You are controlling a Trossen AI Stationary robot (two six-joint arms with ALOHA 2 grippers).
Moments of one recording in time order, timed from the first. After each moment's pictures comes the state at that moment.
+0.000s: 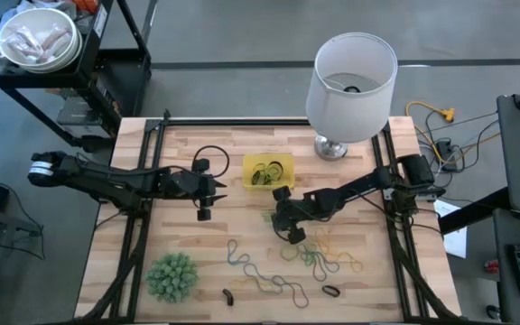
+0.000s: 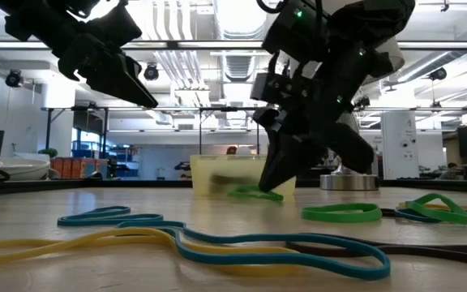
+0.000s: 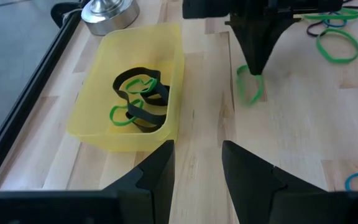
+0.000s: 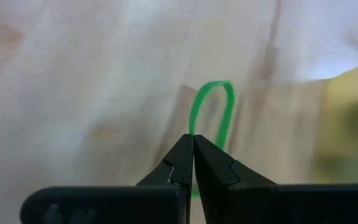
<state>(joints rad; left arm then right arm) -0.05 0.99 0.57 -0.16 -0.25 0.08 0.14 1.86 0.99 -0.09 0.16 -0.32</state>
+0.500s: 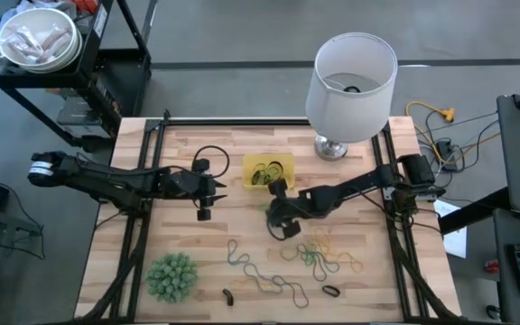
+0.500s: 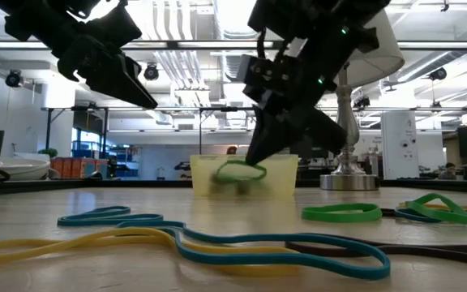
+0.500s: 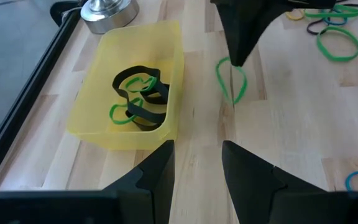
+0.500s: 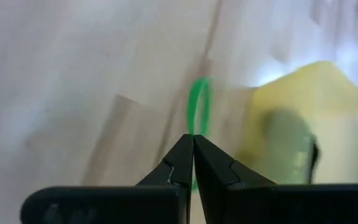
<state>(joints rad) -0.05 0.99 0.57 -0.17 -0.25 0.08 0.14 1.85 1.12 -0.24 0.33 -0.39</state>
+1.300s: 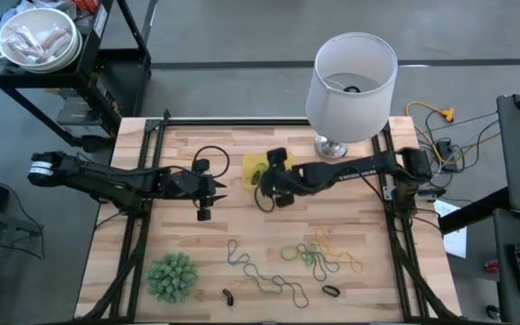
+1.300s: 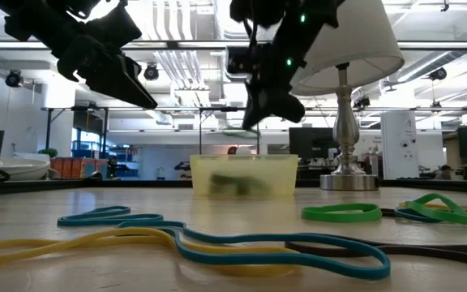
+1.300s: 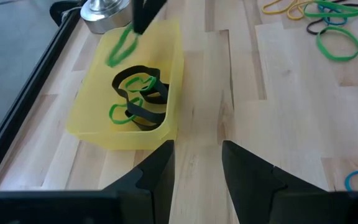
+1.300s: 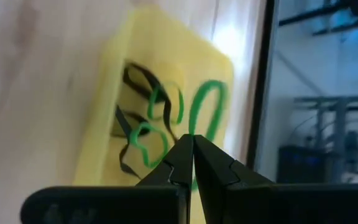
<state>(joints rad) -0.05 0.99 0.57 -0.17 -0.25 0.08 -0.02 1.85 1.35 -0.51 0.53 -0.46</state>
